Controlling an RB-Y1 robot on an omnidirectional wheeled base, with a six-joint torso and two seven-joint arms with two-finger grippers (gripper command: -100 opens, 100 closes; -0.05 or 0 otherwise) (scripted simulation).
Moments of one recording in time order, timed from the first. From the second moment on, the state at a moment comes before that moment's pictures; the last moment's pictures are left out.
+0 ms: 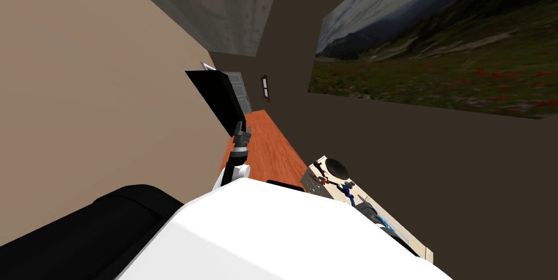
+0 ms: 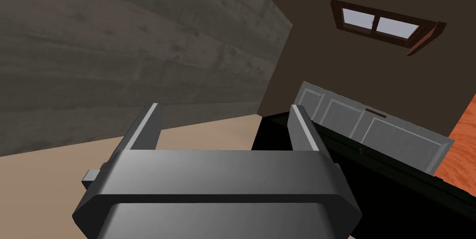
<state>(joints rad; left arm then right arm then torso) 0.50 0.00 0.03 -2.23 0.02 -0.44 0.12 0.64 -0.65 0.04 -1.41 0.94 -0.19 0.74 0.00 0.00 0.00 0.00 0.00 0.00</state>
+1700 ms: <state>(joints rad) 0.50 0.00 0.03 -2.23 0.02 -0.44 0.12 0.59 -0.72 0.06 -1.04 1.16 -0.12 0.93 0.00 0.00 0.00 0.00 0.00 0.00</state>
